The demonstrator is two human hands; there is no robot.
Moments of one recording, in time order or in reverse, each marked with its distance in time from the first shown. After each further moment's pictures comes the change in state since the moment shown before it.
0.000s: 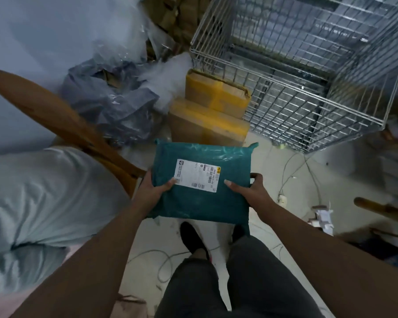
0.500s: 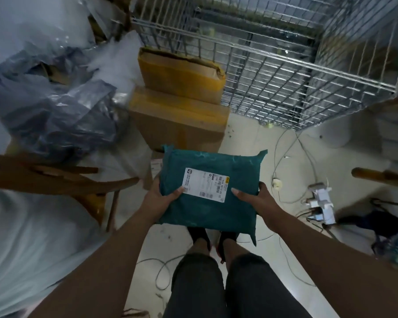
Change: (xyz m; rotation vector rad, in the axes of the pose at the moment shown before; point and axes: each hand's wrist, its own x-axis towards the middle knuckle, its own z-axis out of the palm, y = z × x) left_hand 0.121 -0.045 0.105 0.202 -0.163 -0.083; right_hand 0.106 0.079 -0.076 0.093 0.069 0.147
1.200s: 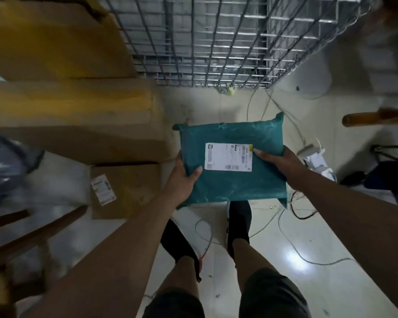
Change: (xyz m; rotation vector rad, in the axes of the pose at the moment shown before) left_hand 0.219 -0.056 0.246 0.244 -0.303 0.126; right_hand 0.212 0.097 -0.194 0.157 0.177 -0.073
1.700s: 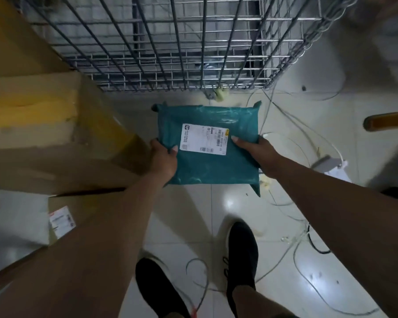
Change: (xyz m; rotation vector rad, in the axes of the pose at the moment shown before) left_hand 0.199 -0.004 0.032 0.271 0.324 -0.067; right_hand 0.197 0.038 0.010 0.069 -0.021 -0.084
